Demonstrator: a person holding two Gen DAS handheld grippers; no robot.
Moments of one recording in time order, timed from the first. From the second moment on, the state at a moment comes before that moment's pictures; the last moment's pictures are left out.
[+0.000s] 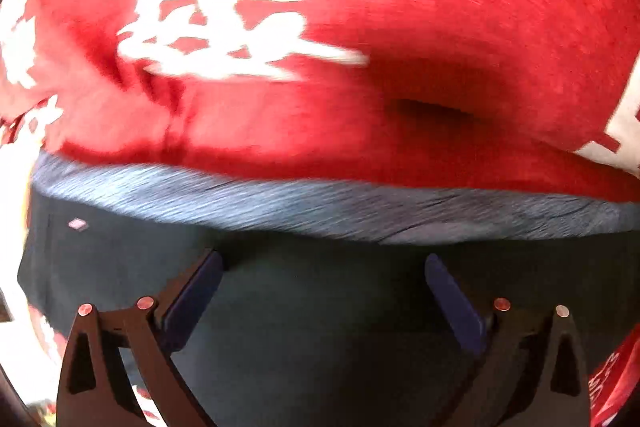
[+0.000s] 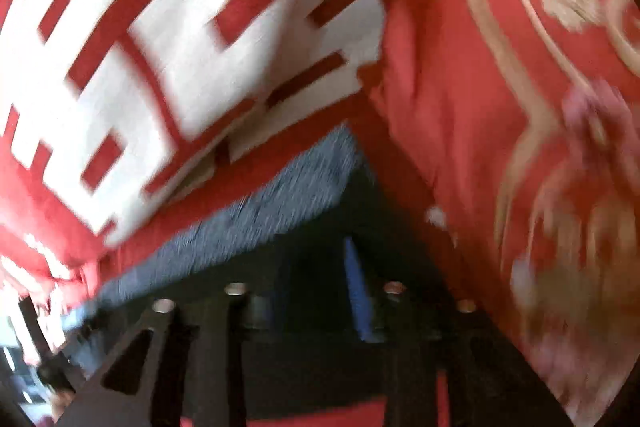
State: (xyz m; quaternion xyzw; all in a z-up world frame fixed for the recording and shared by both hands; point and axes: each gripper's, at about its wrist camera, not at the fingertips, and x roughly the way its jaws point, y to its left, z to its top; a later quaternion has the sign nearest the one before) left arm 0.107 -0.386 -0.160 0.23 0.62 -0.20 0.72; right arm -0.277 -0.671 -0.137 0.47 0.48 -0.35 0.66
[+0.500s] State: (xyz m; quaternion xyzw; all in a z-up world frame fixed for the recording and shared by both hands) left arm 0.141 -0.296 -0.183 0.21 0.60 -0.22 0.74; right arm -0.041 -0.514 -0.166 0.43 0.51 -0.14 0.73
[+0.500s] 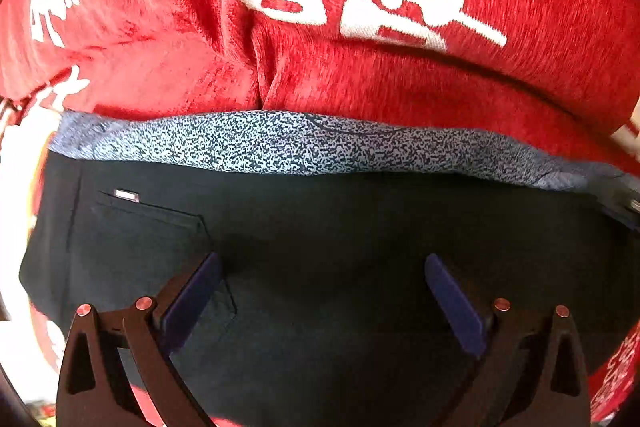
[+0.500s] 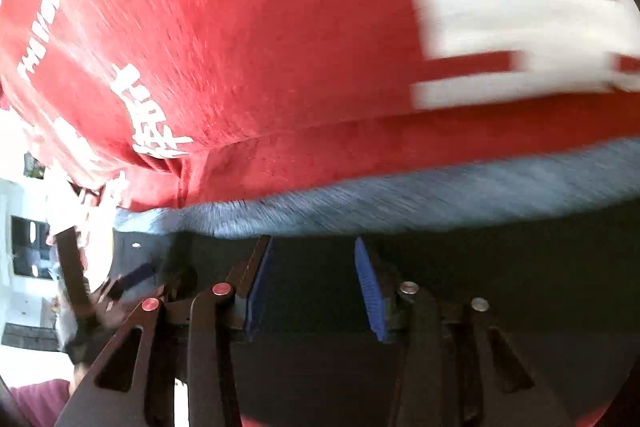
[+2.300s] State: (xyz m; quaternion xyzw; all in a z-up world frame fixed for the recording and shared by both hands) left arm 0.264 -0.116 -0.167 0.25 0.61 -0.25 0.71; right arm -0.085 -0.312 -0.146 0.58 0.51 -0.07 0.64
